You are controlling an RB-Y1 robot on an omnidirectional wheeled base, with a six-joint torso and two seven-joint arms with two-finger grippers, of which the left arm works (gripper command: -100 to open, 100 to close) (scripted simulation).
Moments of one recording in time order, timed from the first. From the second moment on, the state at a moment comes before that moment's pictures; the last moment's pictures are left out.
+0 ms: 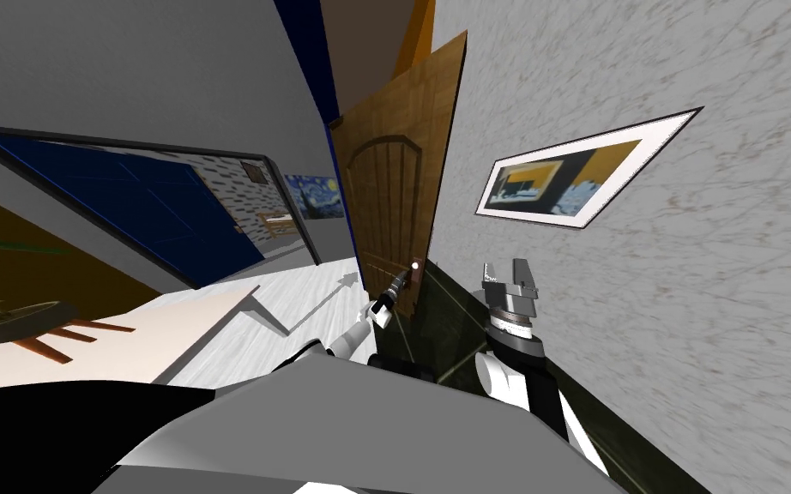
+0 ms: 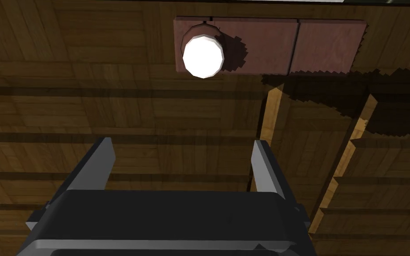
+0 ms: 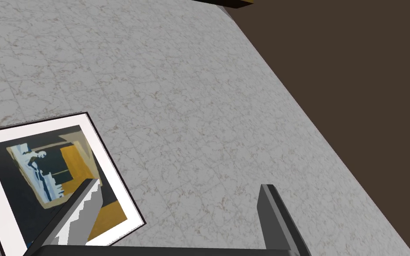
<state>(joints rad) -0.30 0.05 -0.39 -0.97 0.12 -0.36 0.04</state>
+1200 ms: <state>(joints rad) -0.30 0.05 -0.36 -0.95 0.12 -0.39 0.03</state>
